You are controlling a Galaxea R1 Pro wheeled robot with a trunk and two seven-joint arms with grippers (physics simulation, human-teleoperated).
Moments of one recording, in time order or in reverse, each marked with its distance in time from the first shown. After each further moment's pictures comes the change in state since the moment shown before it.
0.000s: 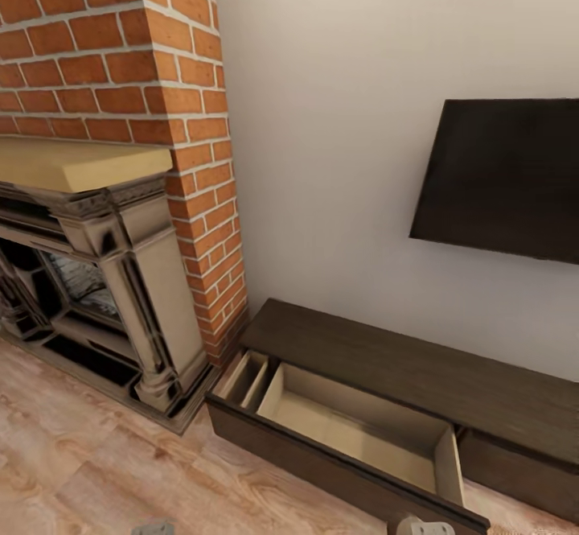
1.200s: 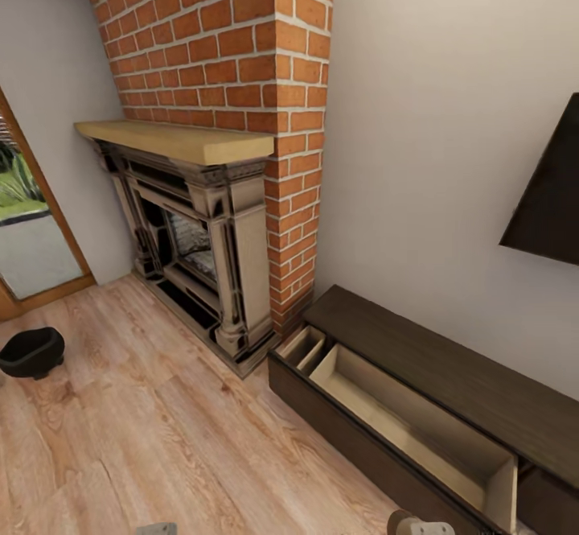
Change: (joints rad) left arm 0.000 -0.008 0.003 0.002 0.002 -0.001 0.002; right arm 0.000 0.000 0.000 0.000 -0.001 0.000 0.000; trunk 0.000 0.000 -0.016
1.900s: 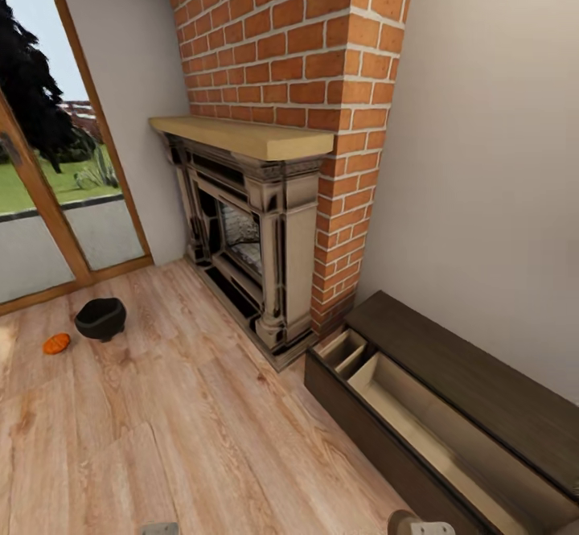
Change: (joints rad) left arm 0.000 -0.005 0.003 -0.001 0.001 0.000 -0.002; right arm 0.000 -0.002 0.000 0.000 0.000 0.000 0.000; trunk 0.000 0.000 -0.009
